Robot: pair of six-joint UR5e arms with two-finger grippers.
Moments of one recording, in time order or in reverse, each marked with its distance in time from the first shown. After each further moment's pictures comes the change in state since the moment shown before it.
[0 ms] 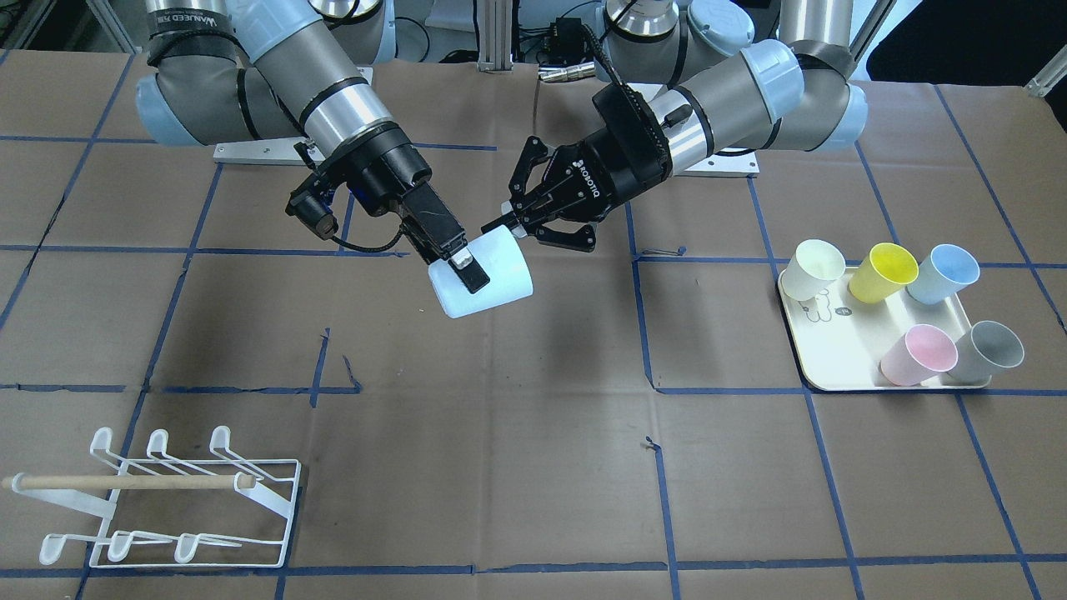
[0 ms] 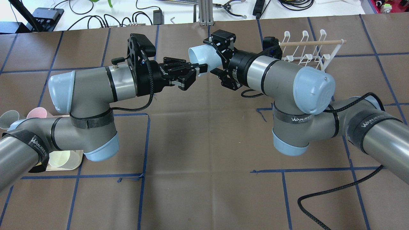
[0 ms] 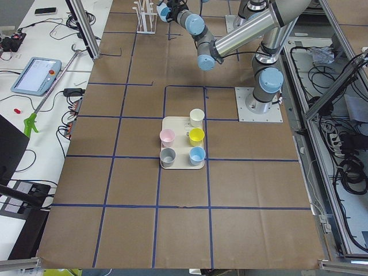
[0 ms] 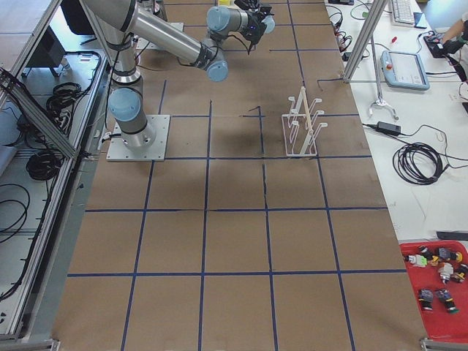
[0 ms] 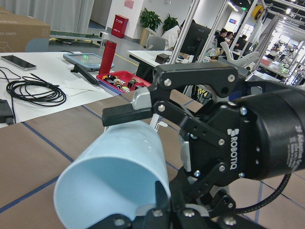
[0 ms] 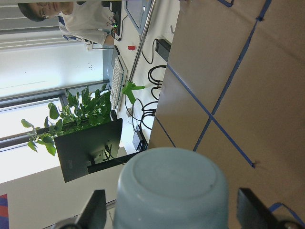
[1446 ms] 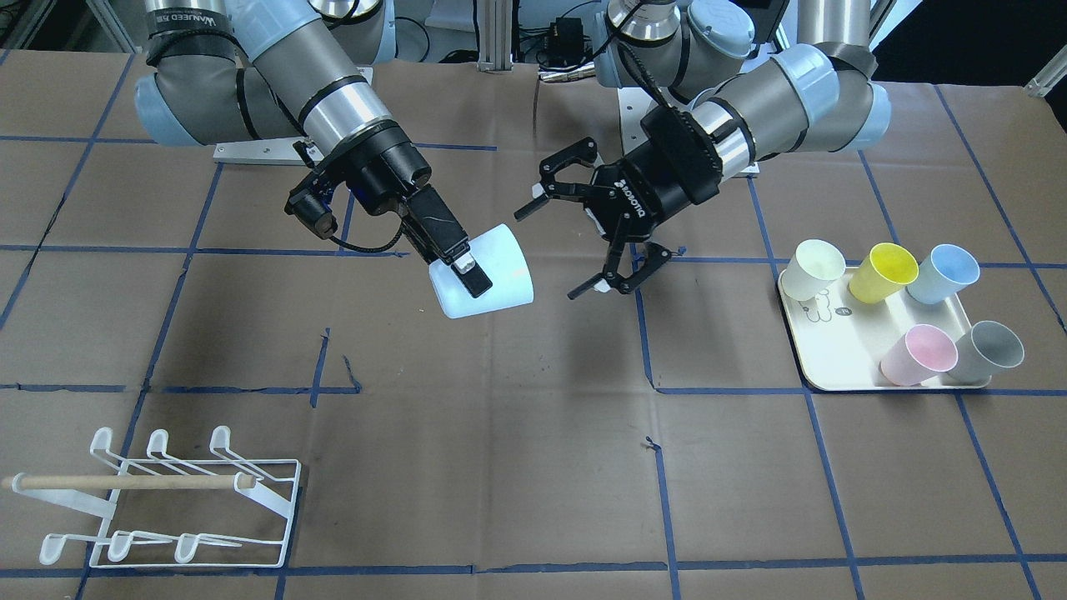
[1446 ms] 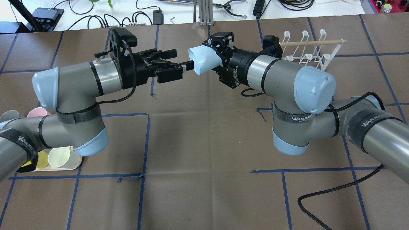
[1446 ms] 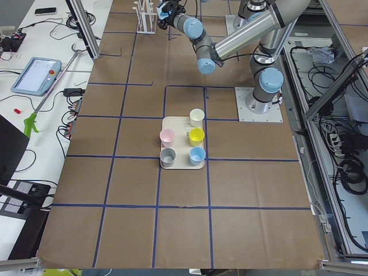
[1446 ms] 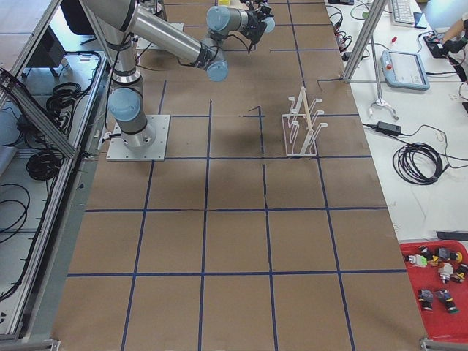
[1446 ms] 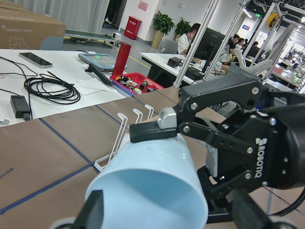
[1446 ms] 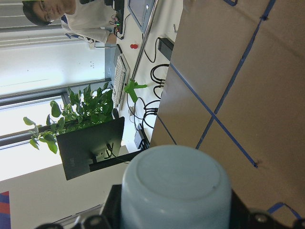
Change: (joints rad) left arm 0.123 0.003 0.006 0.002 0.015 -0.054; right arm -0.005 0.002 -0.007 -0.007 0.003 -0.009
